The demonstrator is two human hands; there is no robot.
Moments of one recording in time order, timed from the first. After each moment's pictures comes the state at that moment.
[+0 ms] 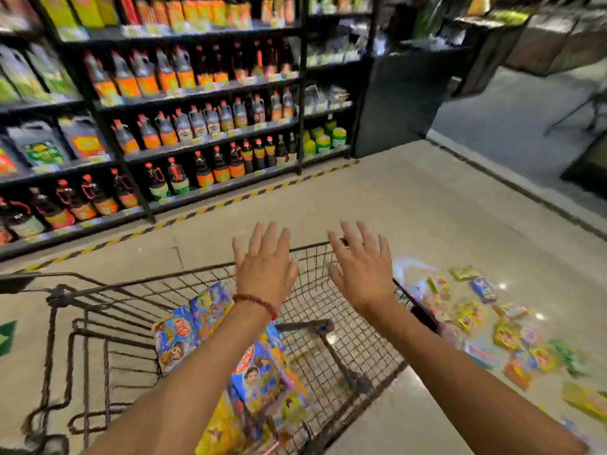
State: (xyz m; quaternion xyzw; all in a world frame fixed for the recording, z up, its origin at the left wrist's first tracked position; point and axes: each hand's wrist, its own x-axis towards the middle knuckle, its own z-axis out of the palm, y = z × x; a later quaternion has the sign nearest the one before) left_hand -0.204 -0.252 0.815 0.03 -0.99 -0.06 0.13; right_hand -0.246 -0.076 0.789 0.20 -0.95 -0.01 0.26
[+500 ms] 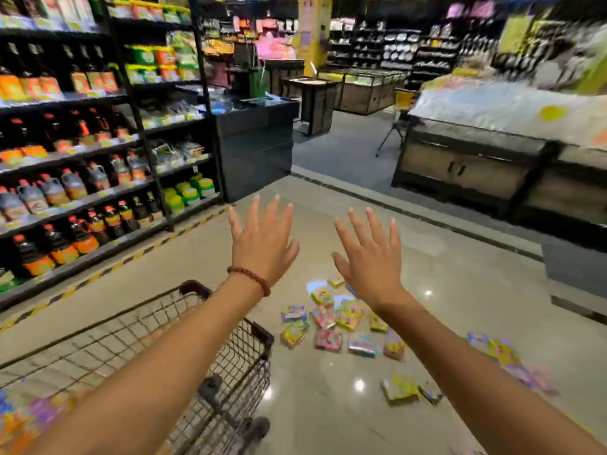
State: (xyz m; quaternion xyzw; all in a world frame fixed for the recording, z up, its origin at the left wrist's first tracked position) left_hand -0.222 0.097 0.915 -0.20 -0.95 -0.03 0.24; right_hand -0.174 0.284 0.881 -0.01 -0.92 -0.11 0.38
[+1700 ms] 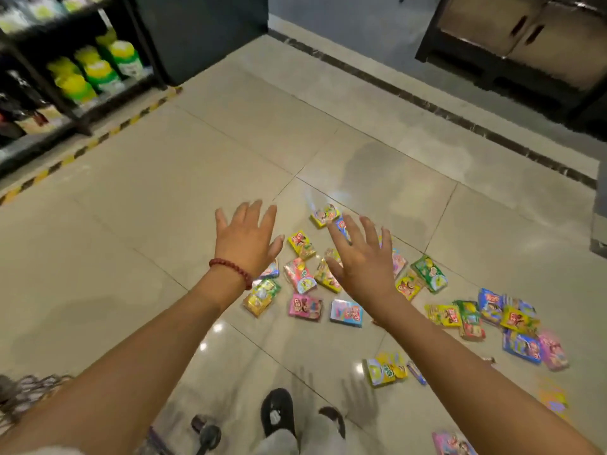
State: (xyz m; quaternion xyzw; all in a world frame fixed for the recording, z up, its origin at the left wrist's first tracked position) left_hand -0.618 0.328 0.642 -0.23 -0.97 0.01 0.00; right_hand -0.535 0.525 0.610 -0.03 -0.99 -0.02 0.13
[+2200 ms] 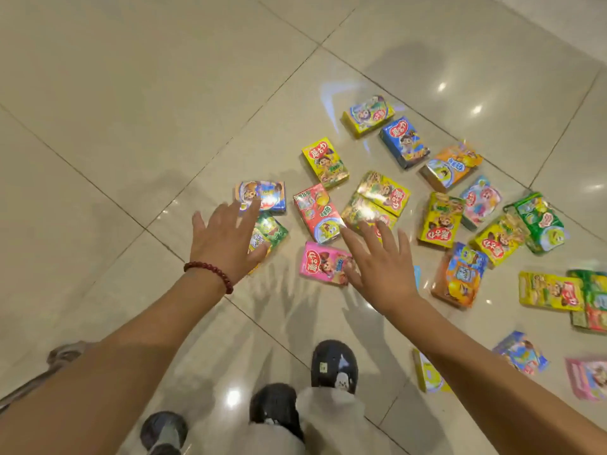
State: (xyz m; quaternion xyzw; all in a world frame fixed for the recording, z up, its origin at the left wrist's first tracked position) left_hand -0.662 0.318 0.198 -0.18 -0.97 0.03 -0.16; right_hand -0.568 0.561 0.173 0.02 -1.00 0.00 -0.05
